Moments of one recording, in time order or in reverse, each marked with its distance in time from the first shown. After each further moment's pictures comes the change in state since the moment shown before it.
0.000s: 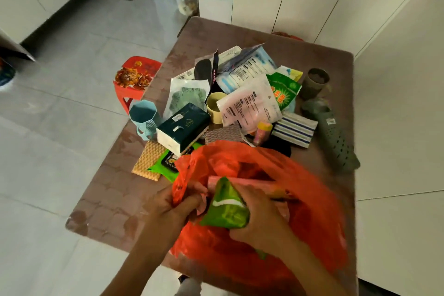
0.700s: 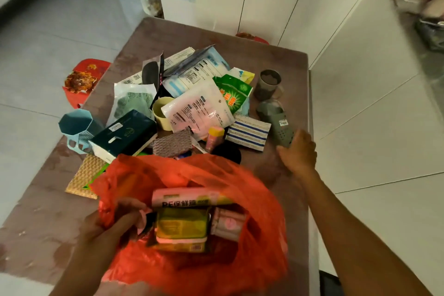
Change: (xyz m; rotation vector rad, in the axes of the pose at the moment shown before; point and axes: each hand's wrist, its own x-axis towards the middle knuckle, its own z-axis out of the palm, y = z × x) left_hand 0.018 -0.022 0.038 -0.028 0.129 -0.064; right_hand 0.076 0.199 -0.157 -0.166 0.625 0.670
